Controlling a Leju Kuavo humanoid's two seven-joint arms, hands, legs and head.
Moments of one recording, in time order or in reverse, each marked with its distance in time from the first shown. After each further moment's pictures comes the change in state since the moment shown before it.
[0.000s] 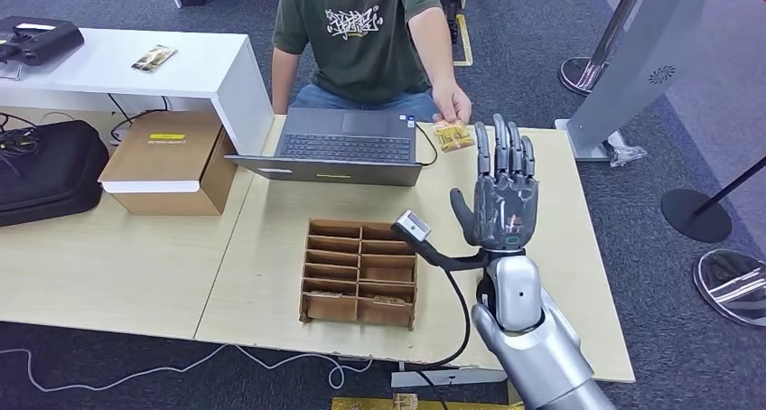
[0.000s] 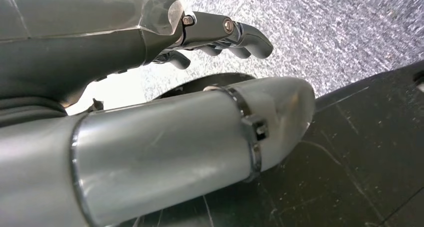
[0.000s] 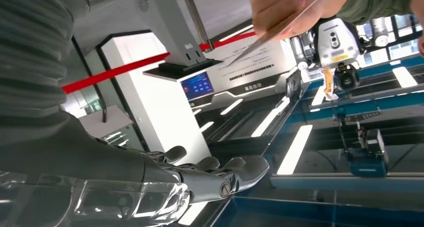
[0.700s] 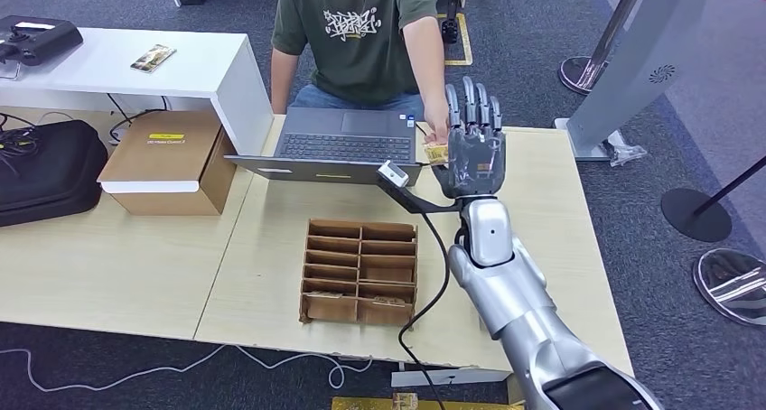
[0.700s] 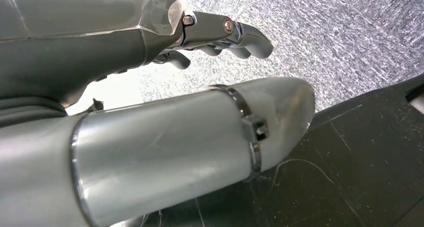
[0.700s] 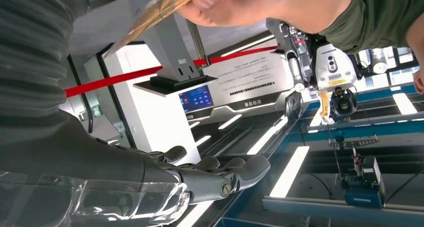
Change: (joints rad) left arm -0.006 0.002 0.000 0.000 -0.001 0.017 -0.002; right arm -0.293 0.162 -0.134 0.488 0.000 -0.071 -0.142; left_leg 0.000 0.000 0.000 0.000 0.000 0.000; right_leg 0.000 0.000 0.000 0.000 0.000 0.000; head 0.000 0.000
